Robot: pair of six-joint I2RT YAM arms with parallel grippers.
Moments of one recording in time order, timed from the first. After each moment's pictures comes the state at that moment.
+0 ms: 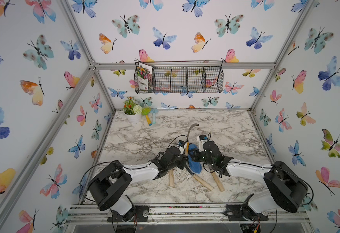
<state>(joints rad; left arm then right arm) -0.87 1.53 0.67 0.28 0.00 -0.33 0.77 1.43 0.66 0.26 -0.09 0.70</state>
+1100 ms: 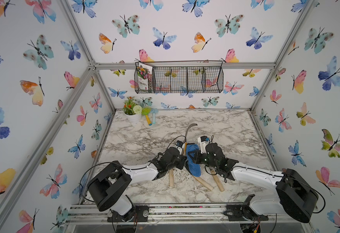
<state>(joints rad) -0.87 1.51 0.64 0.28 -0.04 -0.34 0.80 1.33 0.64 0.15 -0.08 0.75</state>
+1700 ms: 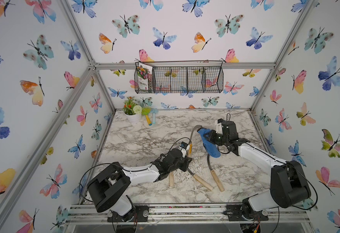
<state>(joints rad) -0.92 1.53 0.68 0.30 0.02 -0.35 0.38 1.49 0.89 -0.04 -0.37 0.68</state>
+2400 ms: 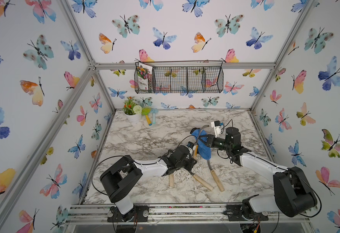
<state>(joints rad) -0.92 1.68 0.83 0.16 0.10 -0.39 0.38 1.41 0.72 0.35 -0.65 0.64</state>
